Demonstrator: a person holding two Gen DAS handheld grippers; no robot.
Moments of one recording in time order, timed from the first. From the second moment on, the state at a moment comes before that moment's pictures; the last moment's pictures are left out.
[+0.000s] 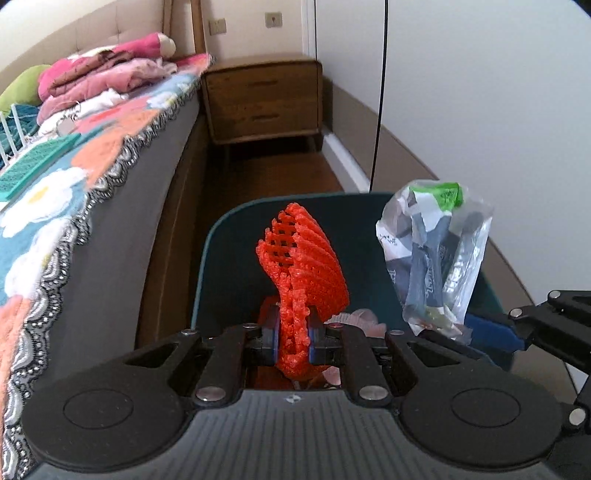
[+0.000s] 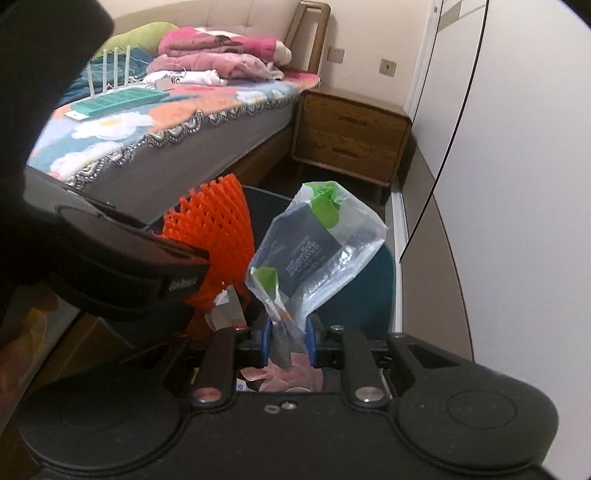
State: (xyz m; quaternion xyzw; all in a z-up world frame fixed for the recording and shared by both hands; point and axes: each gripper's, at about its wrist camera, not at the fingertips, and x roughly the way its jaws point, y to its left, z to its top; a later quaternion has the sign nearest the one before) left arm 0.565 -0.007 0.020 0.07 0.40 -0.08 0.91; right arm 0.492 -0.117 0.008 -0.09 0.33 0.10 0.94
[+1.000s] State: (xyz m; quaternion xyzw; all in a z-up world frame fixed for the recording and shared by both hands) left arm 0.584 -0.002 0.004 0.04 0.45 -0.09 0.89; right arm 0.486 -0.125 0.005 -0.09 0.33 0.10 0.94
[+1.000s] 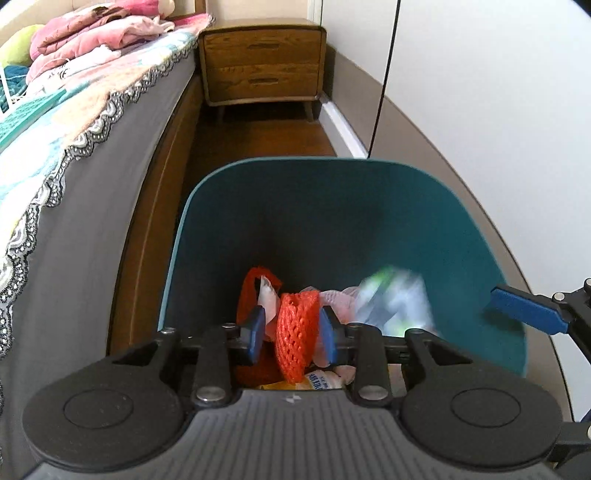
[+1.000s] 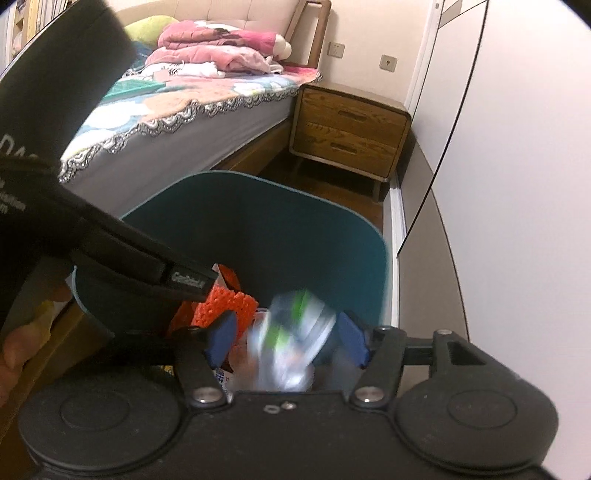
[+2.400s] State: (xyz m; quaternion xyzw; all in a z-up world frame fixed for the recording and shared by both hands) left arm 0.418 -0.008 -0.042 0.05 0.39 -0.18 0.90; right arm 0.336 -0.212 -0.066 0.03 0.32 0.10 0.94
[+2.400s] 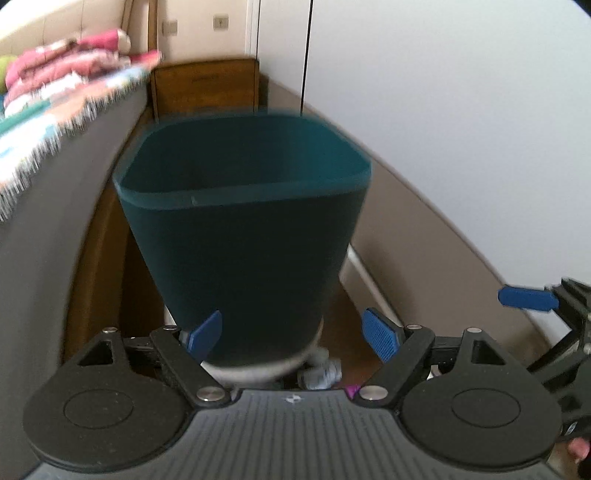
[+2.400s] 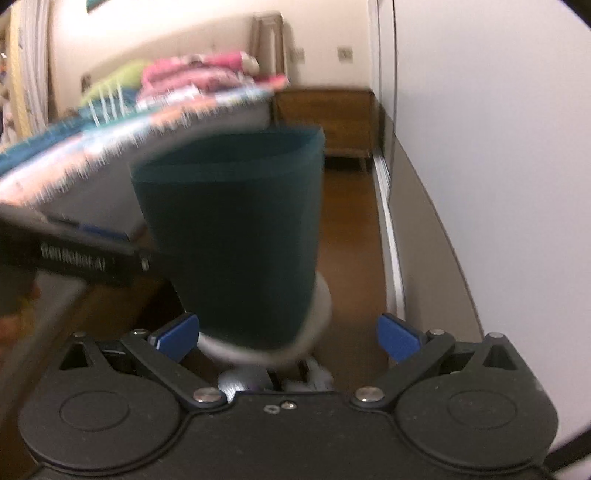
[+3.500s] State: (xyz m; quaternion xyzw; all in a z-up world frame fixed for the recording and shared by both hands) left arm 0.413 -0.069 -0.342 0.15 0.61 -0.19 0.76; right arm 0.277 -0.194 -0.395 0.04 0.62 0.06 0.78
